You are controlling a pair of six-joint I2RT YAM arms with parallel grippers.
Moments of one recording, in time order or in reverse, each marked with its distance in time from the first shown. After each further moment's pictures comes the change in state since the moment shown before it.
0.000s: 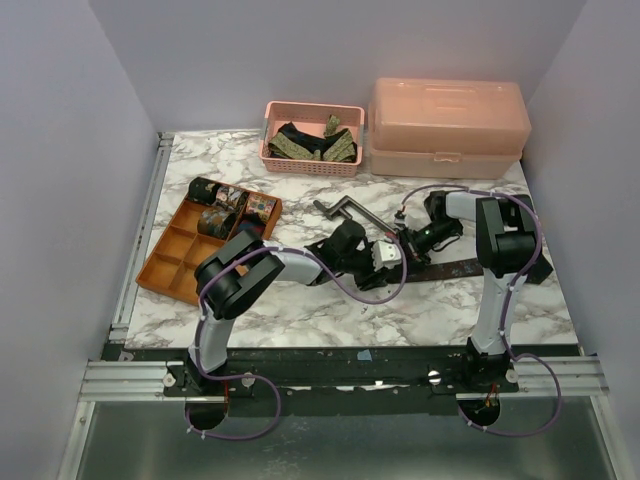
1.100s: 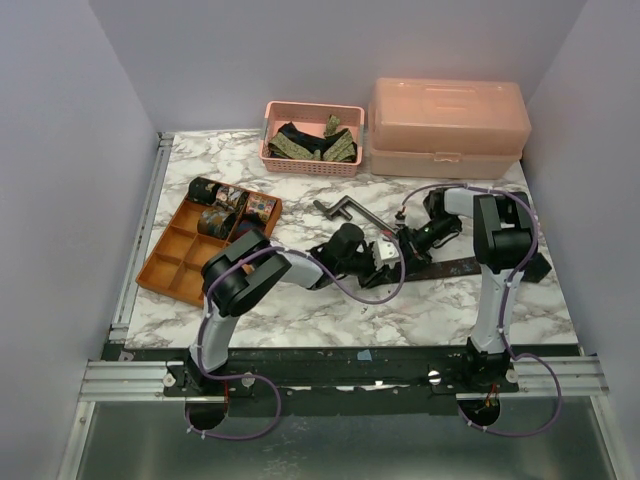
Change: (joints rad) left arm 0.009 0.072 -0.050 0.273 0.047 -0.138; right arm -0.016 0.055 0.069 -0.085 0.044 0.026
